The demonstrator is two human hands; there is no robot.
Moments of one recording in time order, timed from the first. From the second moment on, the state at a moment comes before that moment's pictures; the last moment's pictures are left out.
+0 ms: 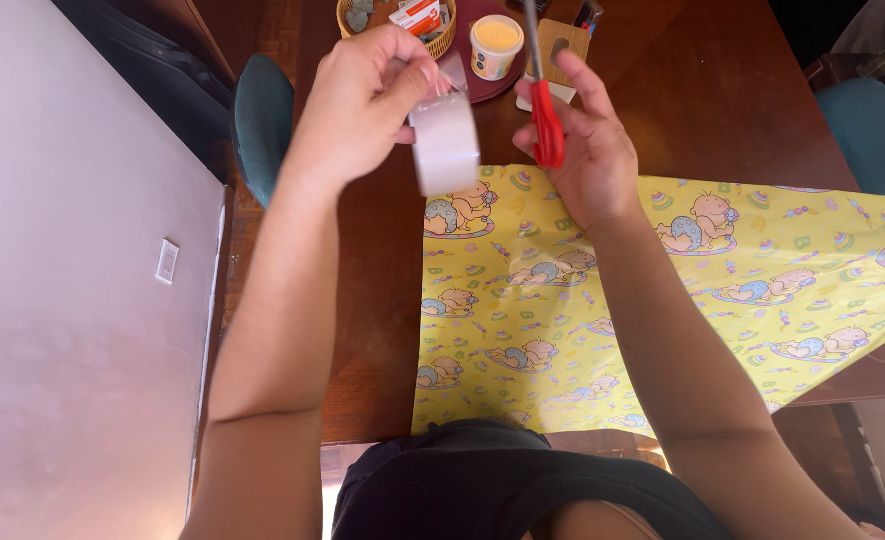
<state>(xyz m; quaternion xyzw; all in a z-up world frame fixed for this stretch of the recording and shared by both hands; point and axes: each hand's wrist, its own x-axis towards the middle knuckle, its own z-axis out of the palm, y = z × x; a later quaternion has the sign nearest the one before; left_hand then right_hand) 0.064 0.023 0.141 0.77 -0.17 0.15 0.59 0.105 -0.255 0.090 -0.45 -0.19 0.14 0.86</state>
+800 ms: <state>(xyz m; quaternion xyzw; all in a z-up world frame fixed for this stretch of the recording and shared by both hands) 0.075 0.086 0.163 0.78 -0.15 -0.13 0.59 0.093 -0.248 0.109 -0.73 -0.43 0.18 0.50</state>
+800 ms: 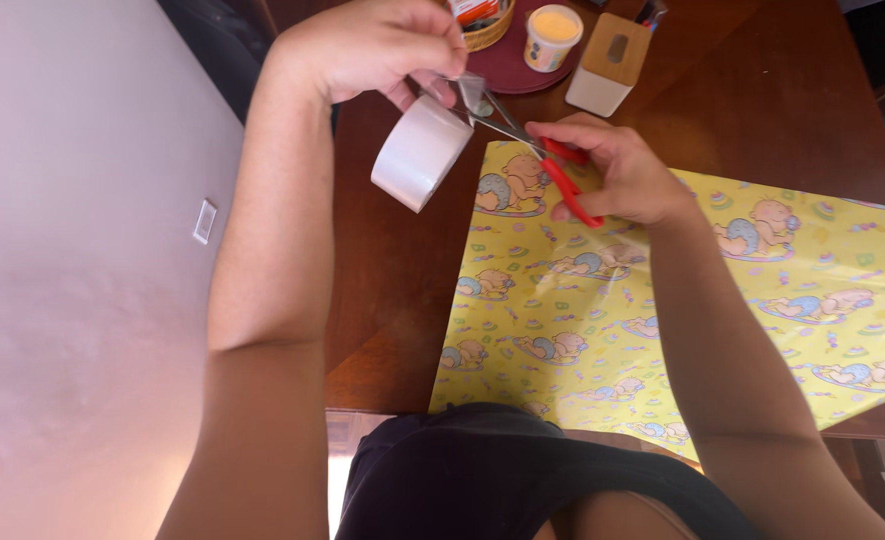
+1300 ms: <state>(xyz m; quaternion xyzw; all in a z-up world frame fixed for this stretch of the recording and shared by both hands) 0.076 0.058 0.170 0.86 -0.18 -0.17 0.44 0.080 -0.236 0.129 -0.77 -0.37 0.23 0.46</state>
